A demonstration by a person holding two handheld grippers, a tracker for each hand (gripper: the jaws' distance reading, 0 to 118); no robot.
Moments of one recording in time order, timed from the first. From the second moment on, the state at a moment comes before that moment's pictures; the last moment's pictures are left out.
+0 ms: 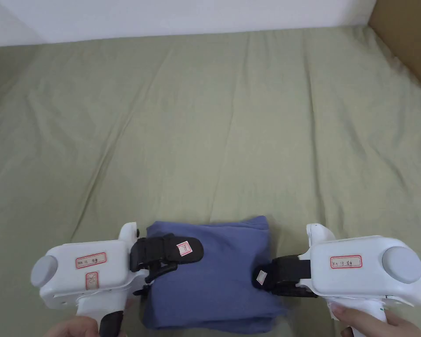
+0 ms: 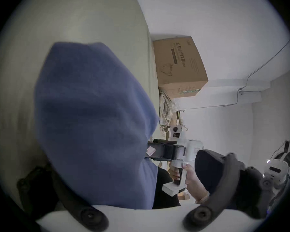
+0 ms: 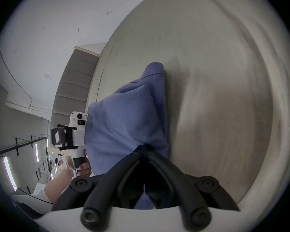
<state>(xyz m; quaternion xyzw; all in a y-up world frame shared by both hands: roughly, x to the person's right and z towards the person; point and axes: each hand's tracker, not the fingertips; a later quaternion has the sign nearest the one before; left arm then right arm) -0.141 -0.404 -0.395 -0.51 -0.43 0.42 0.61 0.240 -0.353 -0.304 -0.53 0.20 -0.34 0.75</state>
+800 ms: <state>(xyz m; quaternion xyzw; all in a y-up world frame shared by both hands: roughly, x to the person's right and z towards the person) -0.323 -0.273 -0.383 -0.52 -0.27 0.15 0.80 0.049 -0.224 -0.305 -0.42 0.04 -0.12 0.90</state>
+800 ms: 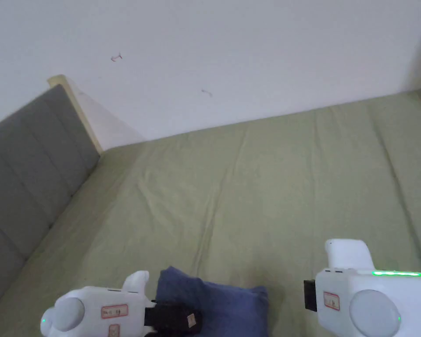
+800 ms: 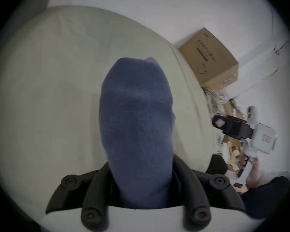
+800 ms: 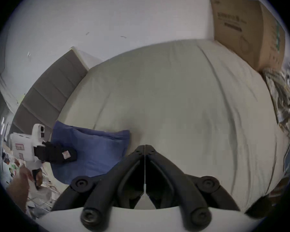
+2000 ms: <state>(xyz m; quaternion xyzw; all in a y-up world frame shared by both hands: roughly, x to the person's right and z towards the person) -0.354 -0.237 -0.351 -0.50 0.01 -0.12 0.86 -0.066 -0.233 -0.325 -0.40 0.09 -0.04 0.91</state>
